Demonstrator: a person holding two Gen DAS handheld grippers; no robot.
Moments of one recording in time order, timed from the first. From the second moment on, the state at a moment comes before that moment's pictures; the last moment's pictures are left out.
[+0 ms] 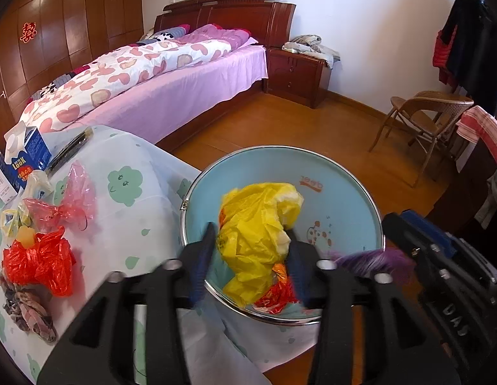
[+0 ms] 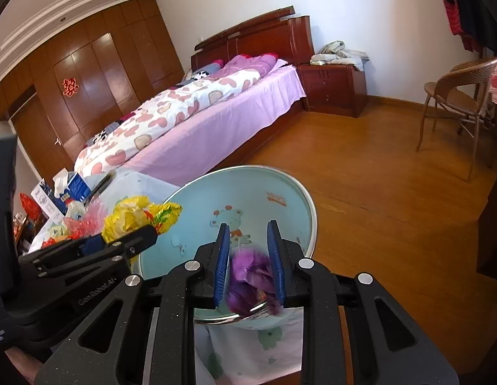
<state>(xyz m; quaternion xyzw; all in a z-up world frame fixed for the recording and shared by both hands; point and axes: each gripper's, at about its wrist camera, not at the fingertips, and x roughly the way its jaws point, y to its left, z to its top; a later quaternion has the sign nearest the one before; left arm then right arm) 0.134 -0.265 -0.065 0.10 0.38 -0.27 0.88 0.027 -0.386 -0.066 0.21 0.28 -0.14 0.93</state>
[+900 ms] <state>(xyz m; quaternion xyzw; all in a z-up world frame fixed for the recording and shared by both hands) 0.112 -0.152 -0.028 0.08 0.34 -0.15 0.92 0.022 -0.339 -0.045 0.12 0.23 -0.21 0.94</state>
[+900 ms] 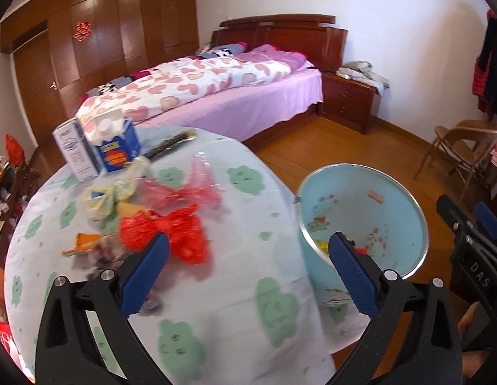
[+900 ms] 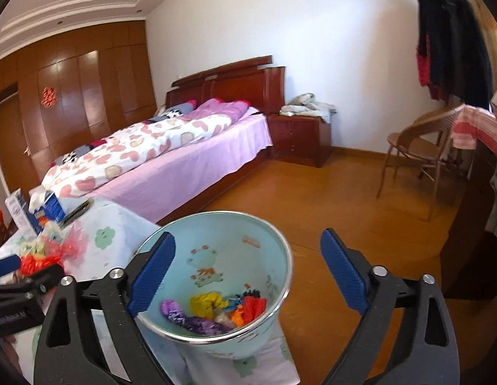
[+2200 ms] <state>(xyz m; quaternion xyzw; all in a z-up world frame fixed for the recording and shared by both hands) 0.126 0.043 -0.068 -0.01 0.39 -0.08 0.92 0.072 -0.171 -0.055 0.07 0.33 0.00 0.94</state>
